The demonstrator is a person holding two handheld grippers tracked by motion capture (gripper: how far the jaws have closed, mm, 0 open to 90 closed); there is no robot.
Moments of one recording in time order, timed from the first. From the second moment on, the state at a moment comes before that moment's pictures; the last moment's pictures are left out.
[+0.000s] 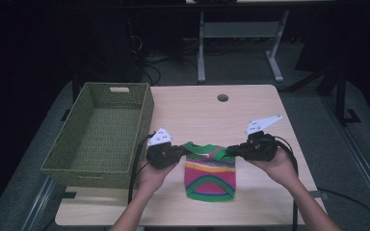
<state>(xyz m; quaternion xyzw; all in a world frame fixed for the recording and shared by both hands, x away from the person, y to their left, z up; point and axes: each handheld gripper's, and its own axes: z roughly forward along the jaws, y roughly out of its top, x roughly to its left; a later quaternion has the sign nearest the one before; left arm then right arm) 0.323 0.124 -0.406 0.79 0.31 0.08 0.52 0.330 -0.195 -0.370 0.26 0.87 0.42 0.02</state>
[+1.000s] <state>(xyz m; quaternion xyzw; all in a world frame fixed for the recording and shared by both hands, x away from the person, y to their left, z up) 0.353 0.106 -0.421 0.80 0.36 0.06 0.47 0.373 -0.205 -0.390 0.31 0.86 0.41 0.05</state>
